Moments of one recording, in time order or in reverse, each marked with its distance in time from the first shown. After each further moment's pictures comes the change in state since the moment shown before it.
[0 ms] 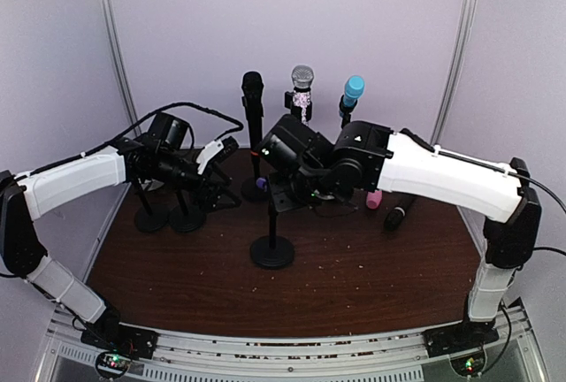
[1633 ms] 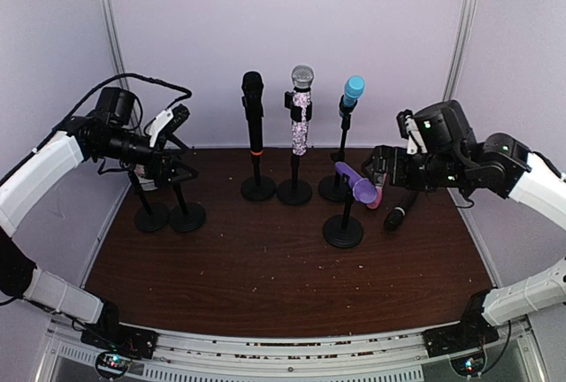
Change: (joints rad) left arm 0.262 -0.153 0.143 -0.273 0.089 0.198; right arm -0.361 -0.720 -0.660 0.211 -0.206 -0.007
